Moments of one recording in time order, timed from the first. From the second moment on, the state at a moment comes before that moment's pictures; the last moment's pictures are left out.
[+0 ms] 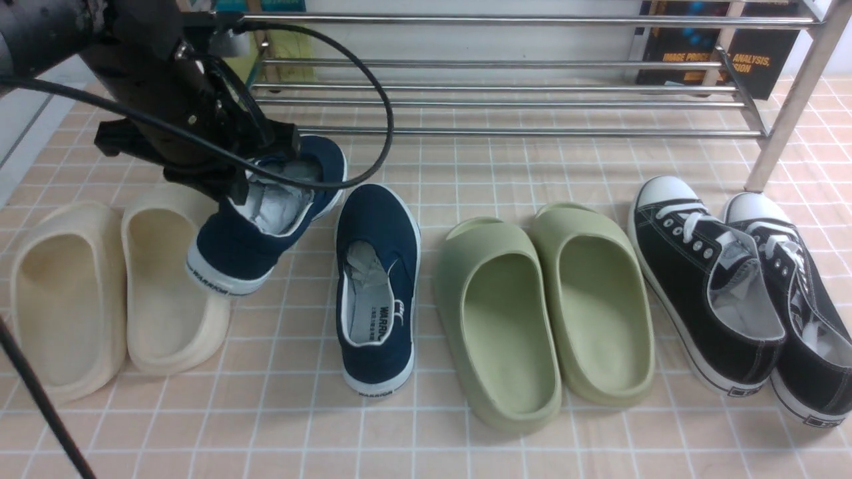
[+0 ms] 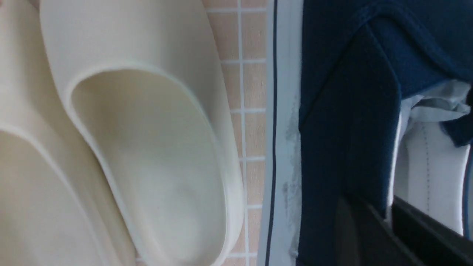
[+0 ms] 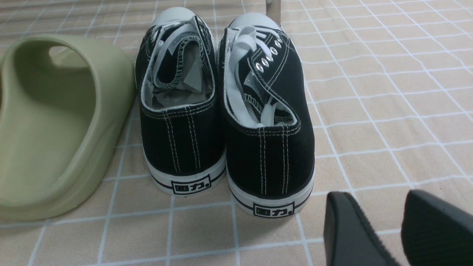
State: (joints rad) right arm -0.06 -0.01 0.02 -0.08 0.36 0.20; left arm -0.27 1.73 -1.56 0.07 1.01 -0.21
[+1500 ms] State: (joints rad) right arm -0.06 -0.01 0.02 -0.08 0.36 0.20; left arm -0.22 2.19 -2.00 0.09 0.47 -0.34
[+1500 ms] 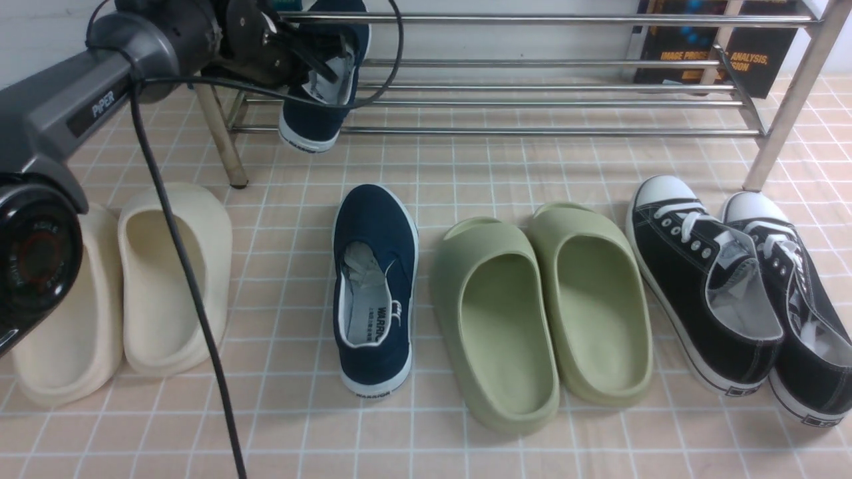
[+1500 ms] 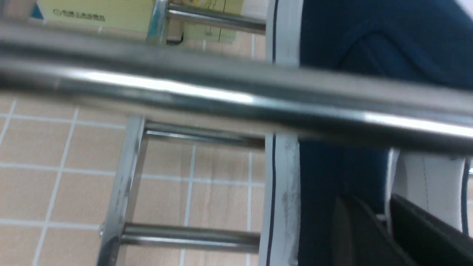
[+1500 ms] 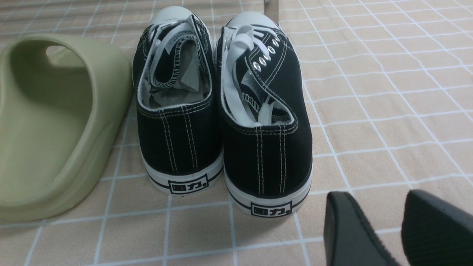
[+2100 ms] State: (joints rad) right arm -0.06 -0.01 0.02 -0.08 0.36 0.20; left arm -0.23 1.99 -2.06 0.12 0.83 -0.22
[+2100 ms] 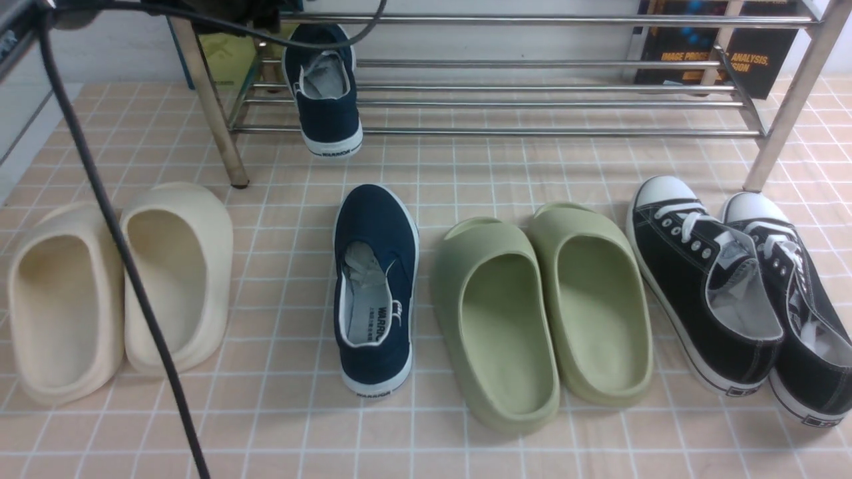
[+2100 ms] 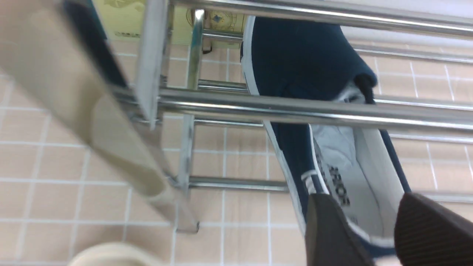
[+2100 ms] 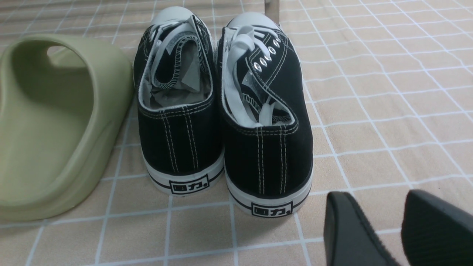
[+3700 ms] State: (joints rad) right arm -0.06 -0.01 0.02 -0.09 0.36 0.20; left arm -0.24 1.76 -1.95 0.01 1.10 -0.07
